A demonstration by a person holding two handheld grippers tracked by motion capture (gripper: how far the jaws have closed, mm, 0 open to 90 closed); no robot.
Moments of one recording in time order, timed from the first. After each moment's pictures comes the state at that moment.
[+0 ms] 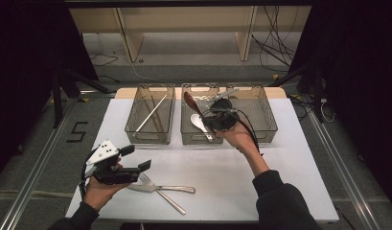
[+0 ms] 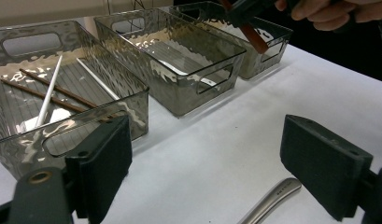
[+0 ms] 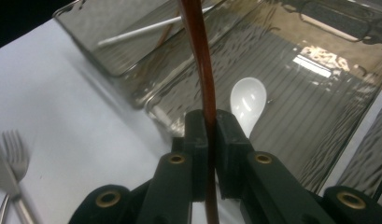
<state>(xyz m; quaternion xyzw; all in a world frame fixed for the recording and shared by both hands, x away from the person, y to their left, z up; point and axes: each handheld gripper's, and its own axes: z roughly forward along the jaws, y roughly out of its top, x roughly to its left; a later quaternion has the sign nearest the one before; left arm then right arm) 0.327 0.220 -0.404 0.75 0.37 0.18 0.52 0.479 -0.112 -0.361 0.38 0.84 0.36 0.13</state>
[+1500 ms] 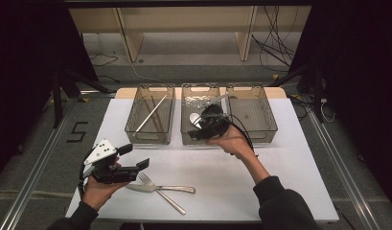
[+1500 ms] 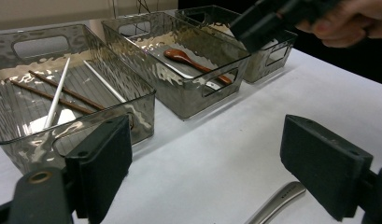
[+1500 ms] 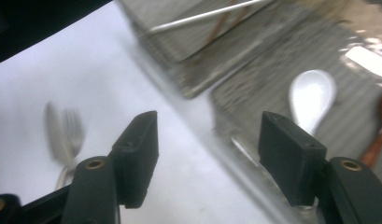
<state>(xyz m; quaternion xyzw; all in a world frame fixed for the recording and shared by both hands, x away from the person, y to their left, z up) 0.327 0.224 -0.403 0.74 0.38 0.19 0.52 0.453 -0.092 -0.370 0.32 0.87 0.37 0.06</state>
